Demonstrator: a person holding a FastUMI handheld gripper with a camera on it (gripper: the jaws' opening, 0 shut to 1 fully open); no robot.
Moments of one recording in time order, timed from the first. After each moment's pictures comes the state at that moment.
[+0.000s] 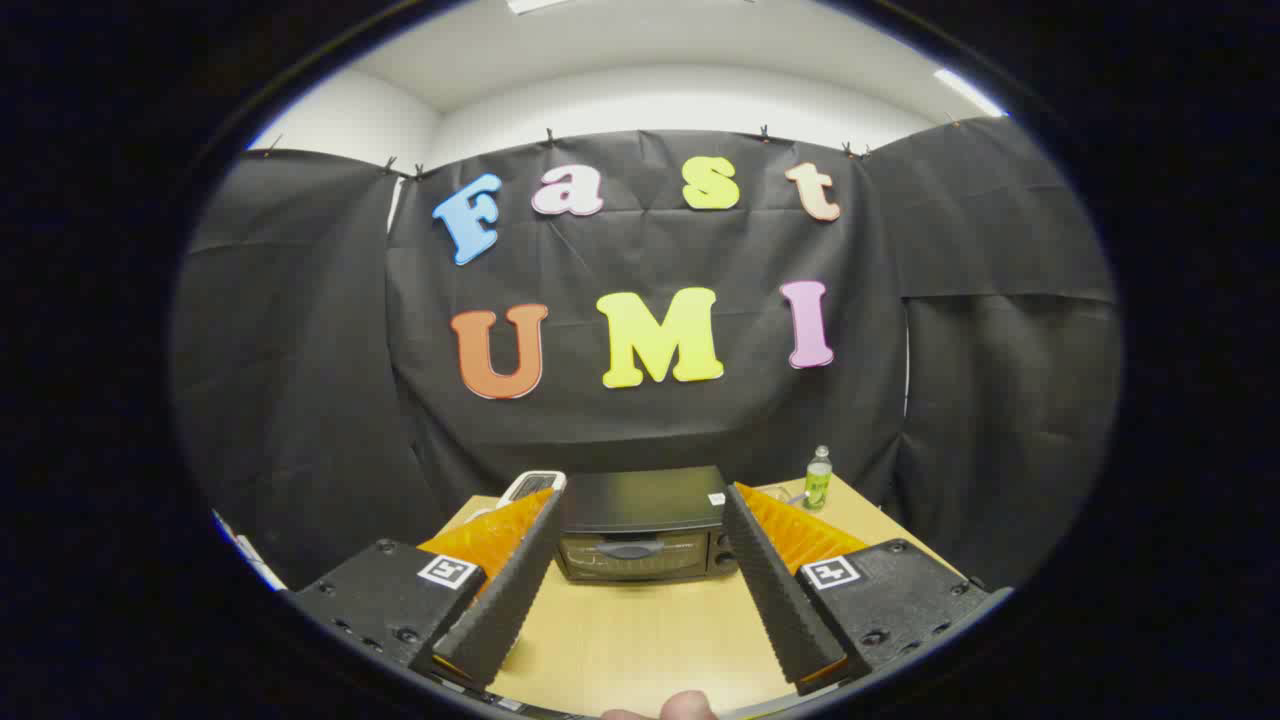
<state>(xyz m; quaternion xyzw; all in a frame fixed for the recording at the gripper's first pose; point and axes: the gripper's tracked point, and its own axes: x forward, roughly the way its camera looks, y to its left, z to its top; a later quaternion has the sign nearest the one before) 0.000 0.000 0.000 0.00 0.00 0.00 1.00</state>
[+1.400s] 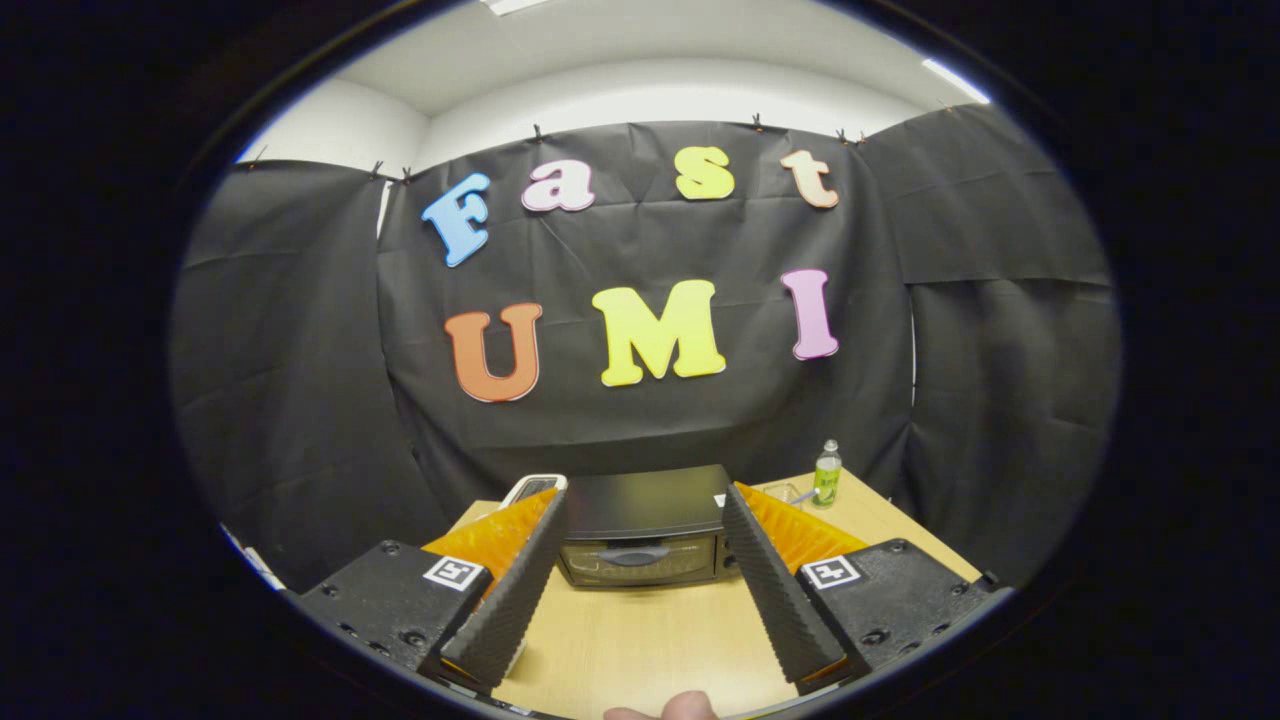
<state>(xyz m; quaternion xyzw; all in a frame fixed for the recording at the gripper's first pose) 0.027 -0.002 -0.003 0.01 0.01 0.00 1.00</state>
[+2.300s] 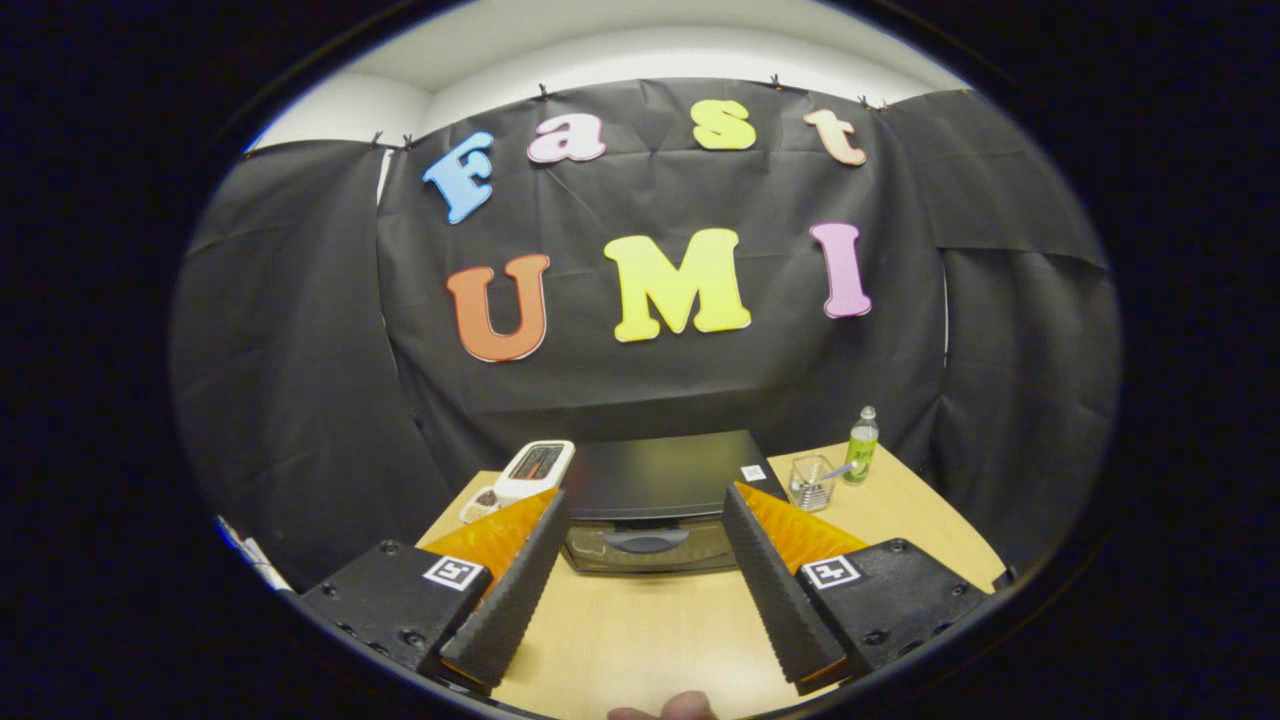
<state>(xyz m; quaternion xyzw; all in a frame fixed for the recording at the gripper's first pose) 0.115 0.013 -0.060 0.01 0.07 0.04 1.00</state>
